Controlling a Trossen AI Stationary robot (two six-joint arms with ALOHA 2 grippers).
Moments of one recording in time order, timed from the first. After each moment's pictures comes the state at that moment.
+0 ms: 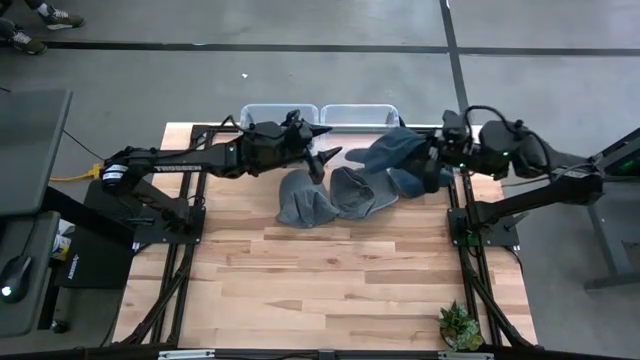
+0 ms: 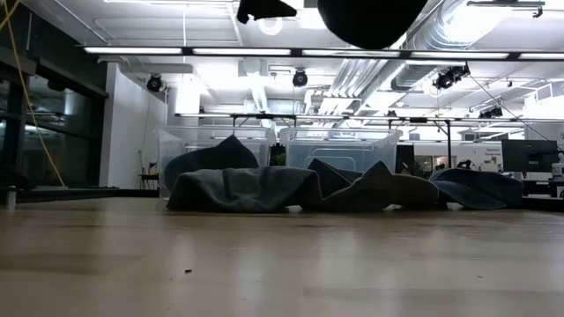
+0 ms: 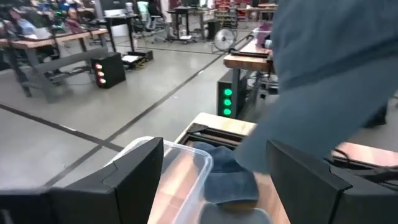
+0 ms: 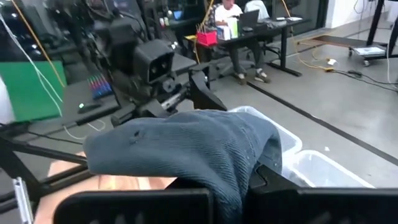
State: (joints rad) left arm 0.15 1.43 1.30 0.05 -0.29 -0.01; right arm 0.02 0.94 1.33 -0.55 0.39 0.26
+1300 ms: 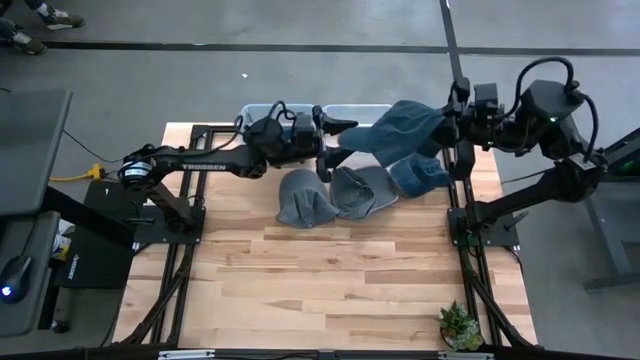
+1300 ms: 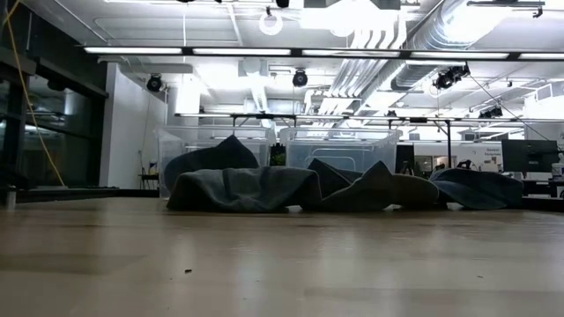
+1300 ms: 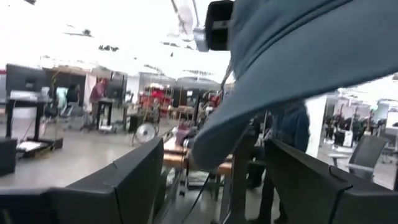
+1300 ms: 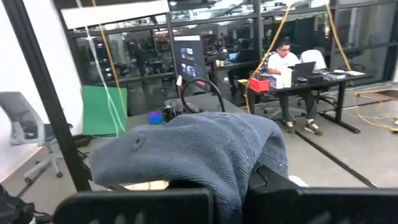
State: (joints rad) left arm 0.18 1.59 1.30 0.68 0.07 -0.14; right arm 0.00 1.15 1.82 -0.63 0.16 0.13
